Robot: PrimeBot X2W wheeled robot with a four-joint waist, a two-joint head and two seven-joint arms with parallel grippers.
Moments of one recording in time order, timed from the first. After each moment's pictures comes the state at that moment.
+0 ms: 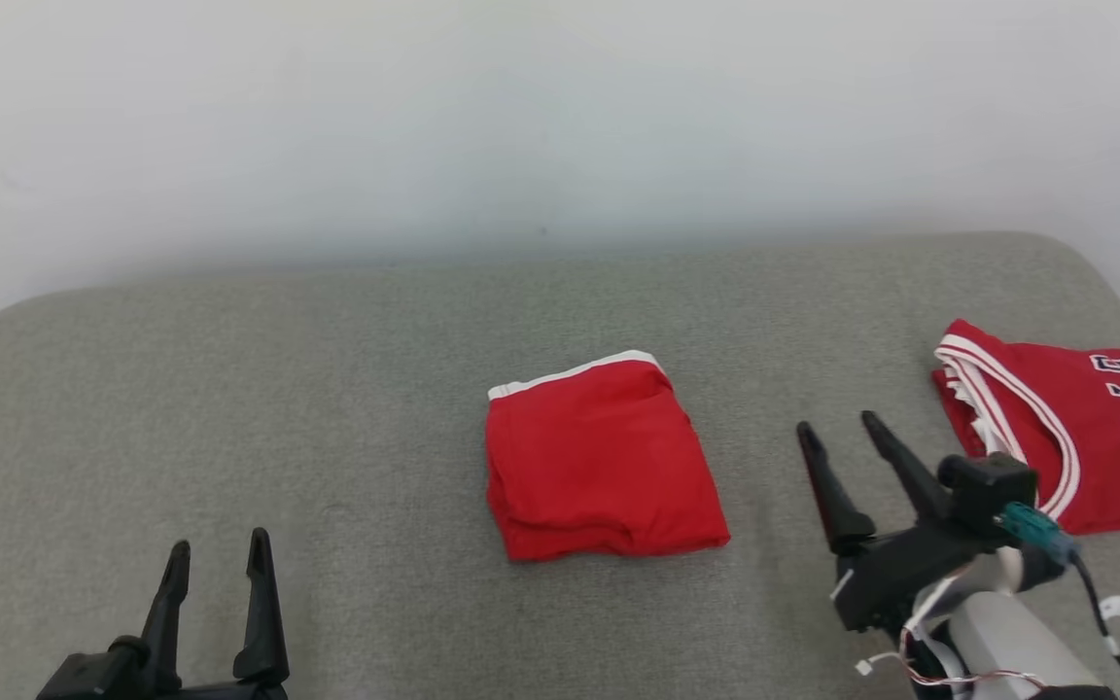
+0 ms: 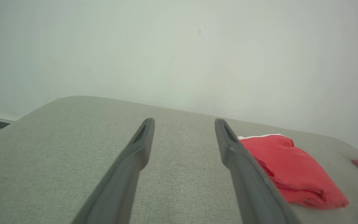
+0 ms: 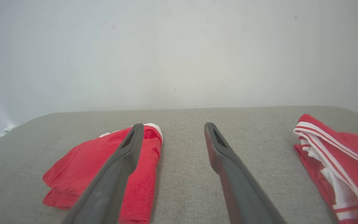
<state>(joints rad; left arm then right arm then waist) 0.00 0.05 0.05 0.14 -0.25 -0.06 -0.26 -0.42 -0.24 0.40 0.62 0.51 0.13 -0.26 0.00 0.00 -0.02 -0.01</state>
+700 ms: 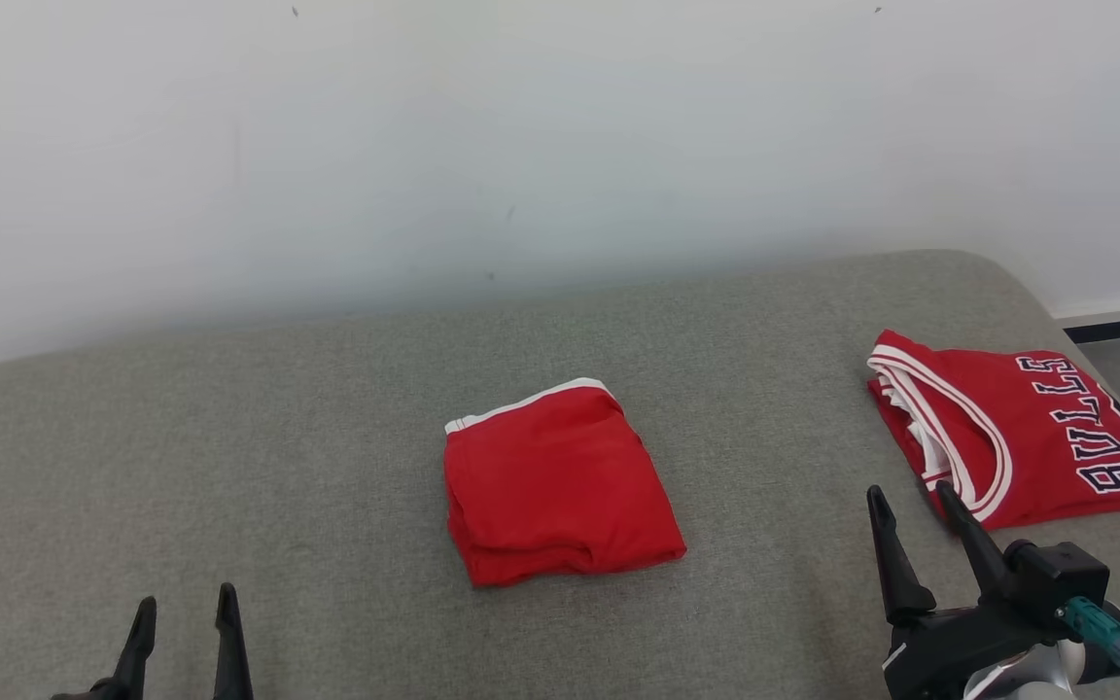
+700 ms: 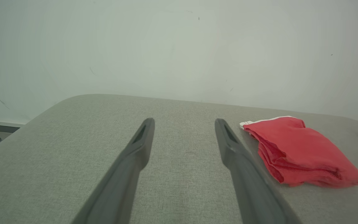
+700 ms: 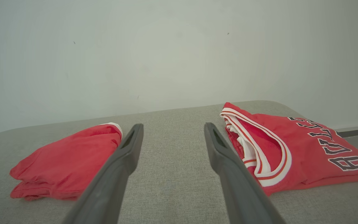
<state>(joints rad) 0.03 0.05 0.12 0.21 -0.16 -0.07 -0.26 -0.18 -0.21 0.14 0.45 0.34 0.13 -0.26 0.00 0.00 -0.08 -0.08</state>
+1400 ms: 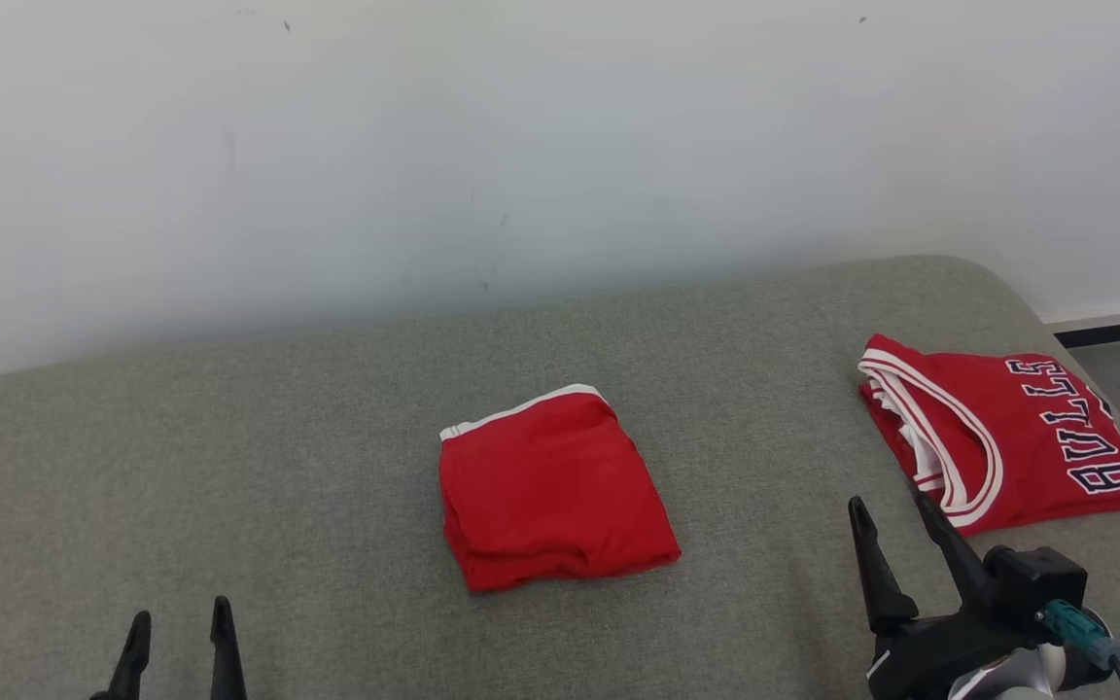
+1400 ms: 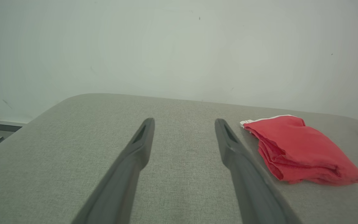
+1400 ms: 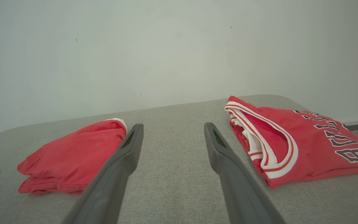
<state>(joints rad) 0.06 0.05 0.14 0.21 -0.16 -0.06 -0.26 -0.19 -0.20 0.17 0.48 0.35 0.13 -0.26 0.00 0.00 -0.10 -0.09</state>
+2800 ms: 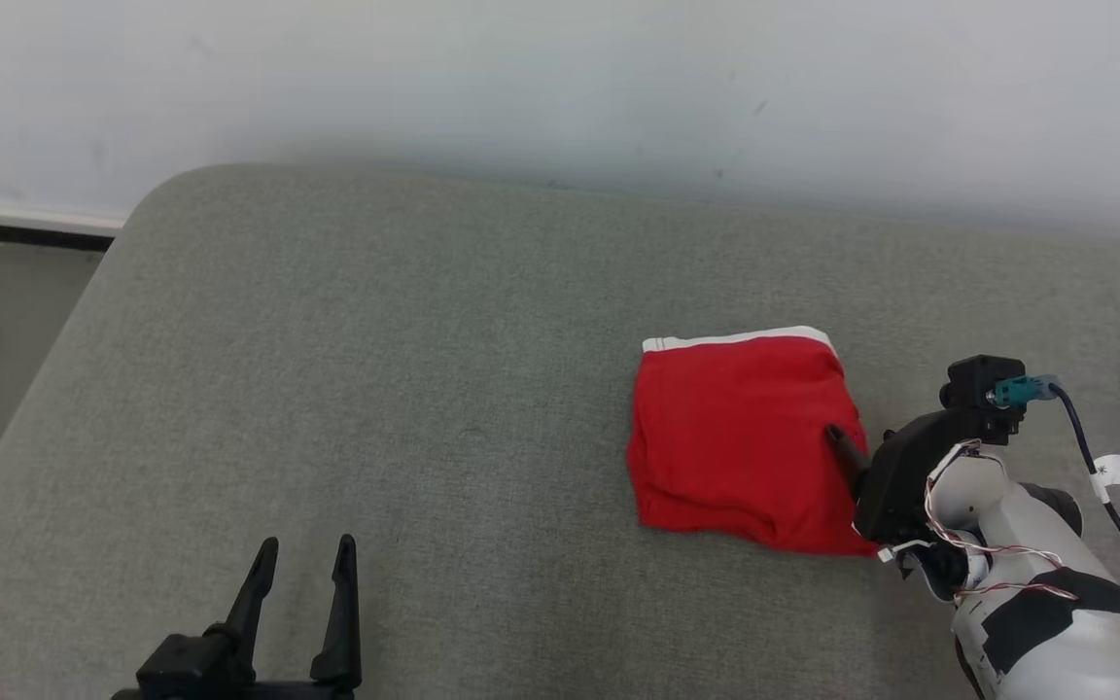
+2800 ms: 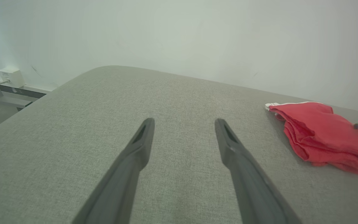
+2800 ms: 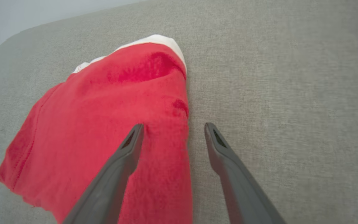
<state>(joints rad) -0.03 0.05 -0.07 0.20 -0.20 -0.06 -0.26 -0.67 -0.18 0.16 0.96 0.48 0.13 0.26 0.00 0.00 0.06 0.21</state>
